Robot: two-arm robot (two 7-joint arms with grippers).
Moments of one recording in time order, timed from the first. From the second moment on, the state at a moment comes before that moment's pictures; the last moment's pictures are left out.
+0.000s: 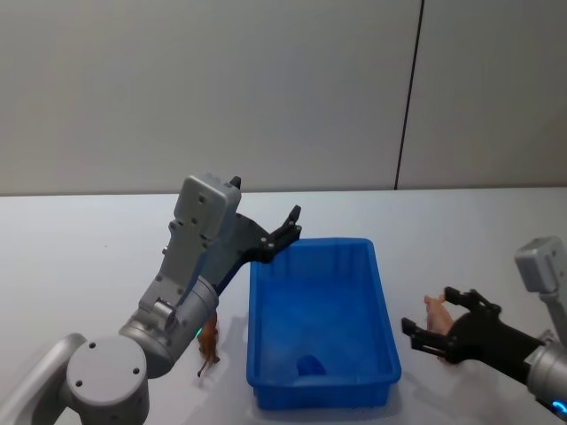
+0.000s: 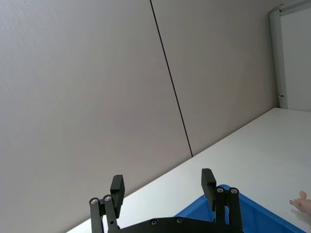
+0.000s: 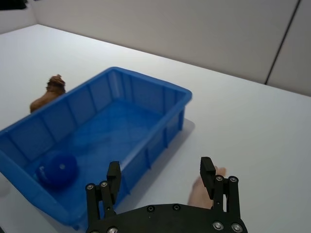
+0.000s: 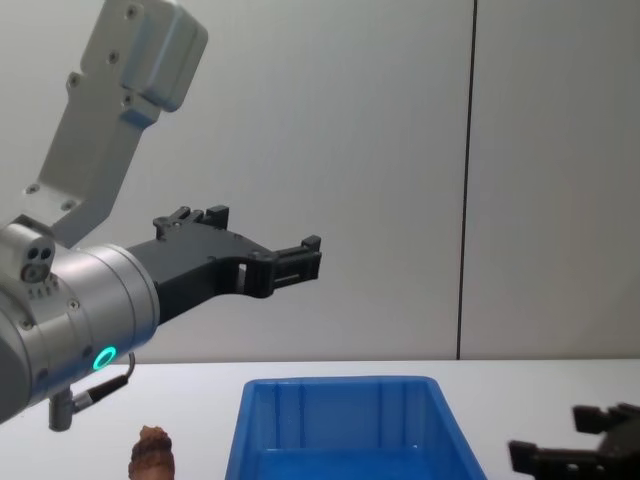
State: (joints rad) left arm -0.24 0.38 0.45 -1.63 -0.20 0.01 -0.01; right arm 0.09 0.42 -0.27 -1.55 0.34 0.19 0.45
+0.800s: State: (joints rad) left arm -0.24 0.38 0.45 -1.63 -0.20 0.01 -0.01; right arm 0.05 0.44 -0.27 -1.49 0.35 0.24 0.38
